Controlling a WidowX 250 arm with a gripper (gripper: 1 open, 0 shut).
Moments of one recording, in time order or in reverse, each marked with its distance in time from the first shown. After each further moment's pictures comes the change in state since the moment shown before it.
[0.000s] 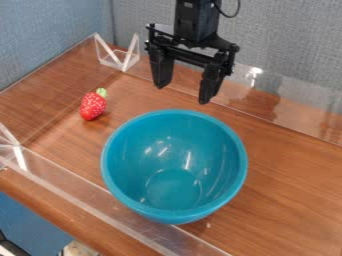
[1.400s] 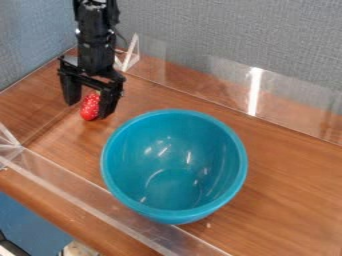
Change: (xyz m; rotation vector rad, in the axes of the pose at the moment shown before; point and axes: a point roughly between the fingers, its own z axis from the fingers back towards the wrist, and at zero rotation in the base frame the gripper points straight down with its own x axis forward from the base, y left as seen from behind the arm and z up) arm 0.000 0.151 -0.081 0.097 0.080 0.108
